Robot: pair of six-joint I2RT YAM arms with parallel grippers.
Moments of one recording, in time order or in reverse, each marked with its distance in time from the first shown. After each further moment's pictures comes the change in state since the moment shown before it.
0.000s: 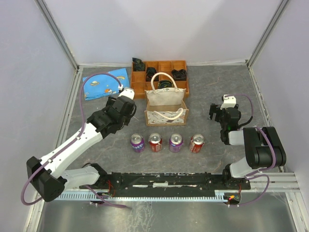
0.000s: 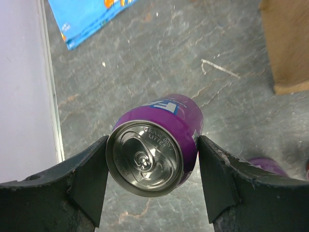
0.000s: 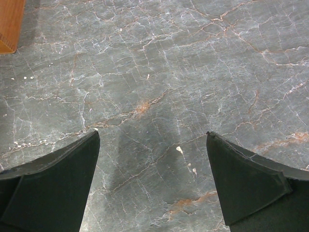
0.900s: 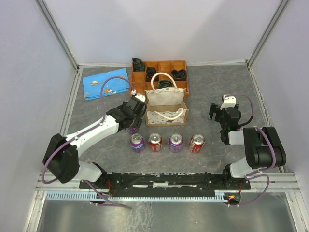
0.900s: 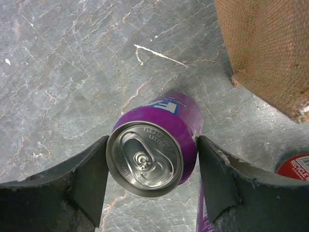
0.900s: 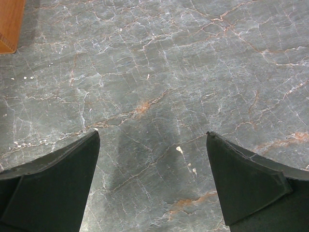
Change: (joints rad) left arm 0.048 0.235 -0.130 0.217 0.236 -0.038; right arm 0.000 0.000 0.000 0.000 0.000 0.000
